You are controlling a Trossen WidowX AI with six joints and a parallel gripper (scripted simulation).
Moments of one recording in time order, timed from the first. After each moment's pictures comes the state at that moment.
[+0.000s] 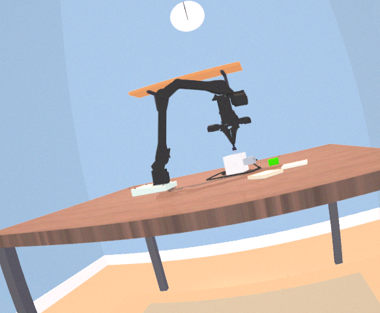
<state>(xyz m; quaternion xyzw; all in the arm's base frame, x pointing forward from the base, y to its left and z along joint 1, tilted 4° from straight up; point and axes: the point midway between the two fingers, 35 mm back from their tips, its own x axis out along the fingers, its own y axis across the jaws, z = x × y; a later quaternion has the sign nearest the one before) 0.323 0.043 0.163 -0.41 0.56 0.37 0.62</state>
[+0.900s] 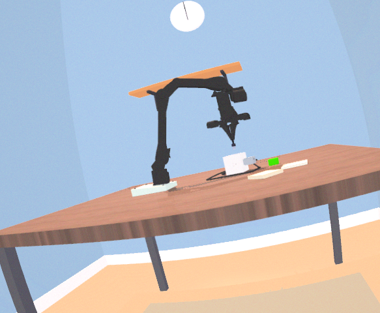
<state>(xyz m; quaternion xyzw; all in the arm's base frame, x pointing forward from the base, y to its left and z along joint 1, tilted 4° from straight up) 0.322 0.043 0.179 -0.41 0.56 0.37 0.62</state>
